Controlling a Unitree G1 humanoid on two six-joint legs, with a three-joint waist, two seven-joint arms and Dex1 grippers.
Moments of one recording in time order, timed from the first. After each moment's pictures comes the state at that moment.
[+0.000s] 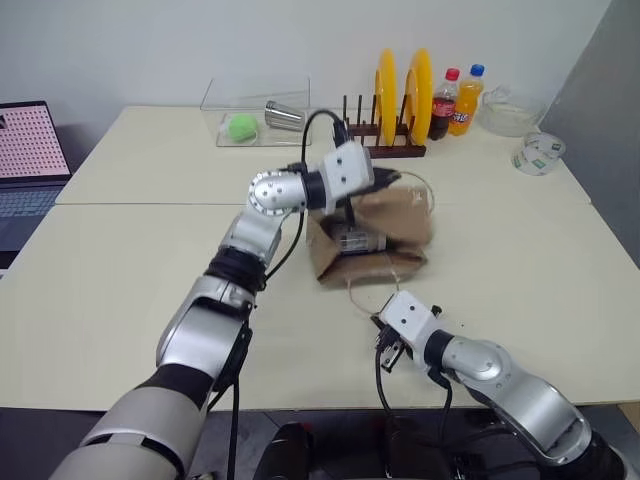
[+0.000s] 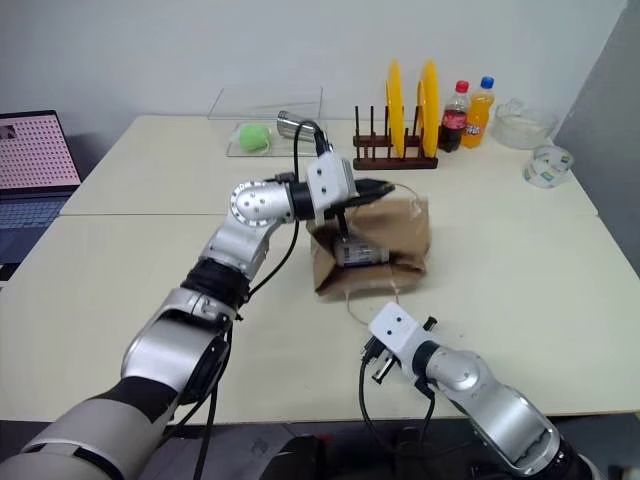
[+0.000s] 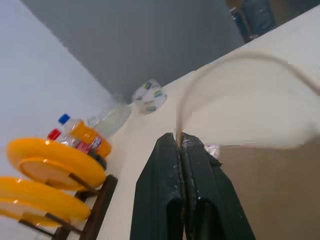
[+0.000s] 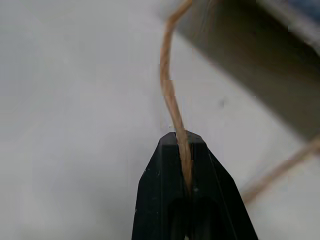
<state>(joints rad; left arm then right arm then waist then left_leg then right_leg) -1.17 0.27 -0.18 0.83 -0.03 -0.41 -0.90 -0.14 -0.57 0.50 -0.62 0.15 0.79 0.28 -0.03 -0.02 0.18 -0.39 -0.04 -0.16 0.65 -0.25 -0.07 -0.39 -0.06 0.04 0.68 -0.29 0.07</state>
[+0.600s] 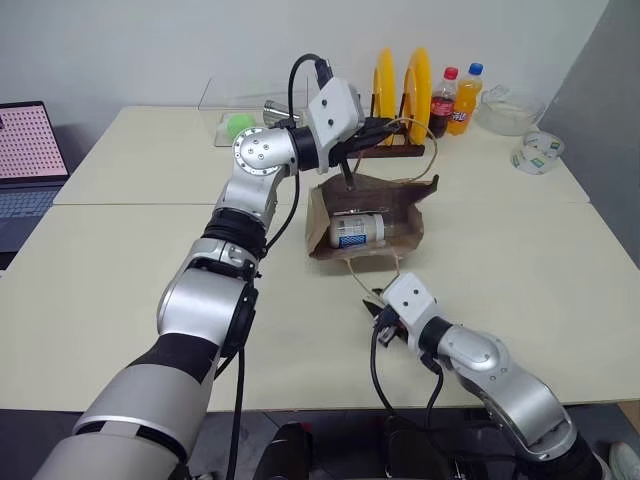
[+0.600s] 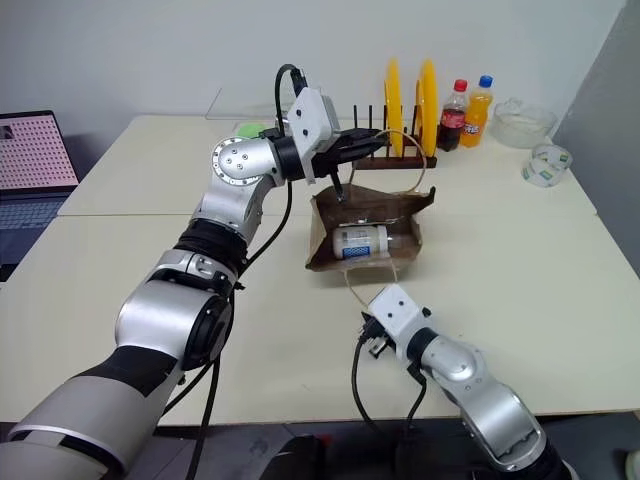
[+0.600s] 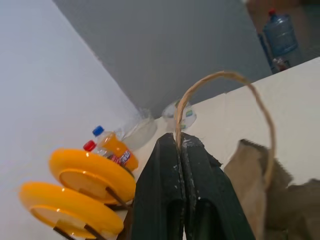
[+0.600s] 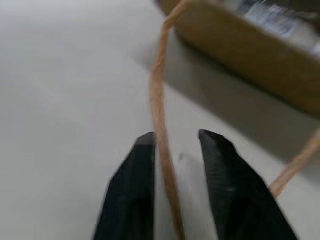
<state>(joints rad) -1.26 0.25 -0.09 0.96 -0.09 -0.45 -1.02 -0.14 -0.42 0.36 -0.65 0.10 0.76 0.28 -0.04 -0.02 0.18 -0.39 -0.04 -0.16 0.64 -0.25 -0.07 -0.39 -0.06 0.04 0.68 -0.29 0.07</state>
